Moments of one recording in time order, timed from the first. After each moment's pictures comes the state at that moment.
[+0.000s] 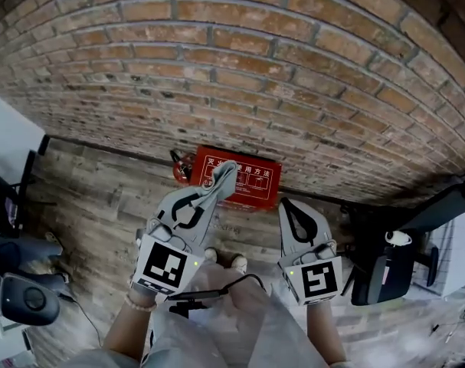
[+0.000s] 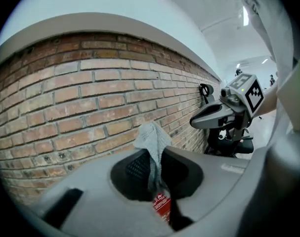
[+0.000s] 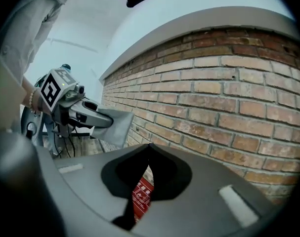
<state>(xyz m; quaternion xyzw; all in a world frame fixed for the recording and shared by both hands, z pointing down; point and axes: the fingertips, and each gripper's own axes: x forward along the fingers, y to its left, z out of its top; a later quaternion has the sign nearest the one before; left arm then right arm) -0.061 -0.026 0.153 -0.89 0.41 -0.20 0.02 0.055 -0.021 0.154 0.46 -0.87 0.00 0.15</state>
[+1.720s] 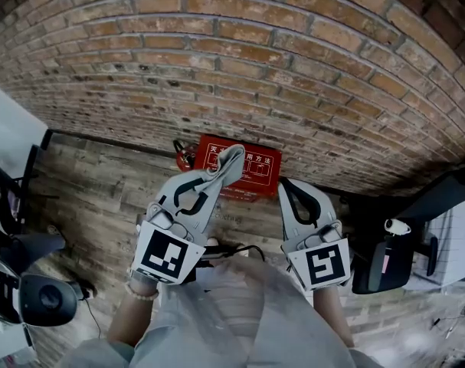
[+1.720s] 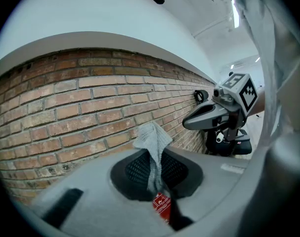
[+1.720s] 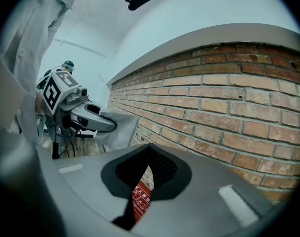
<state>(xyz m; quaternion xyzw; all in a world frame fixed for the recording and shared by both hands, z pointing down) -0.058 0.002 0.109 -0.90 0.40 -0.17 0.06 0.038 0.002 0.108 0.44 -0.89 -0.04 0.14</state>
